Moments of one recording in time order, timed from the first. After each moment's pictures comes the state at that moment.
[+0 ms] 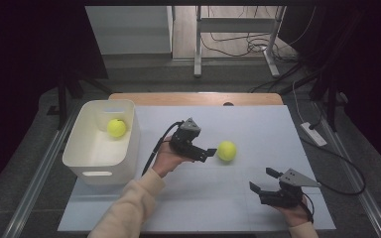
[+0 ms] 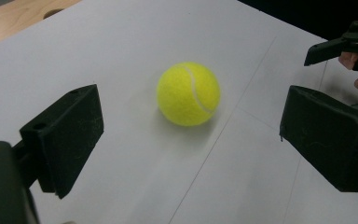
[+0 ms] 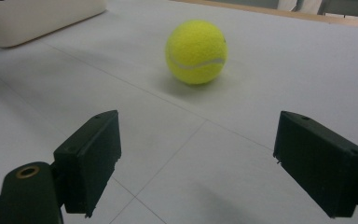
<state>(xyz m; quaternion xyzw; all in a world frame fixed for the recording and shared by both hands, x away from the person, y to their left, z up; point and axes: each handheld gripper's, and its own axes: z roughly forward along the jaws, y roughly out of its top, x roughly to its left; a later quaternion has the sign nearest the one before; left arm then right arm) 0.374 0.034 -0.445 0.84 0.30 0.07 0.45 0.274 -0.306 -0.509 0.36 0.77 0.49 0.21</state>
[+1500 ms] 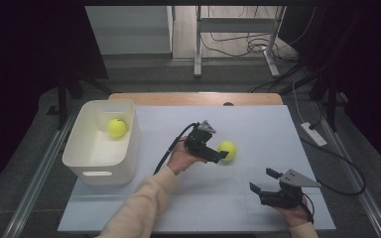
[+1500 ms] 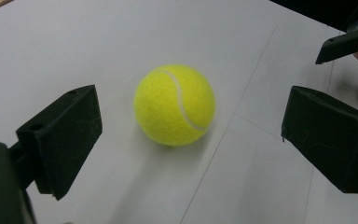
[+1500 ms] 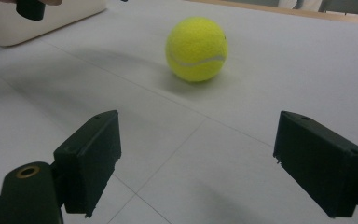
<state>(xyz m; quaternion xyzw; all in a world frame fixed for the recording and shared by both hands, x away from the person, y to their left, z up) 0.392 -0.006 -0.464 0.86 0.29 0.05 0.43 0.273 -0.307 -0.511 0.36 0.77 0.49 0.20</state>
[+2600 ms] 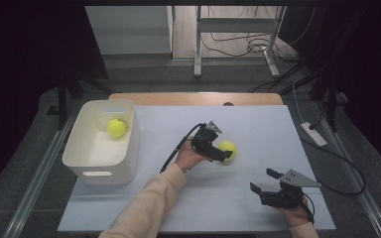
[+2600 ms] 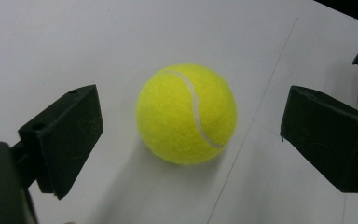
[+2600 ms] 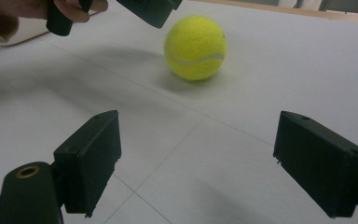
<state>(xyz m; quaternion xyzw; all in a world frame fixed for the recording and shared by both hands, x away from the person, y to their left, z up) 0.410 -0.027 -0.484 0.86 0.29 0.04 0.41 0.273 -0.308 -0.511 0.36 0.77 0.49 0.20</state>
